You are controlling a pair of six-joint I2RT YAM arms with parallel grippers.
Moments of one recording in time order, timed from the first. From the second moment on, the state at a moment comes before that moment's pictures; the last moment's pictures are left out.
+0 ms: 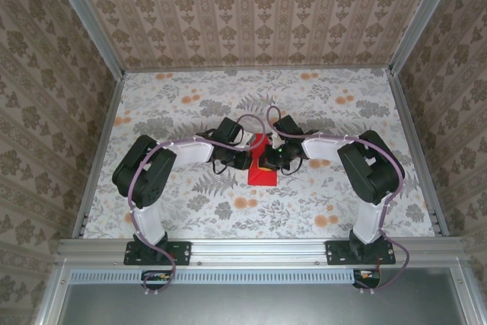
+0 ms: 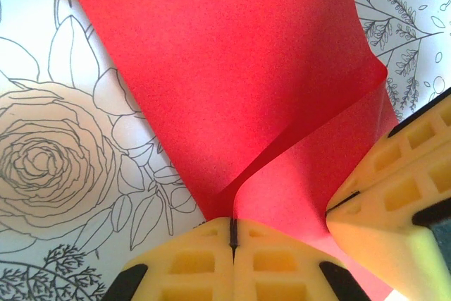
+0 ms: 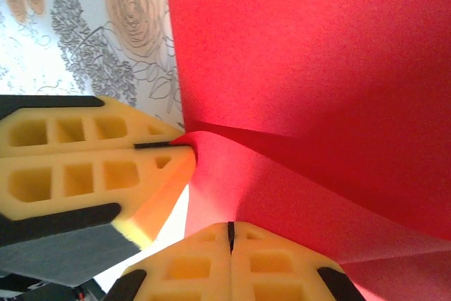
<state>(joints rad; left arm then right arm) -0.68 1.83 1.00 -0.24 0.36 -0.21 0.51 1.86 1.02 -0.26 -0.54 0.71</state>
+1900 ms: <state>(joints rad) -0.72 1.79 0.89 -0.23 0.62 -0.34 0.51 1.88 1.04 -0.36 -0.50 0.65</state>
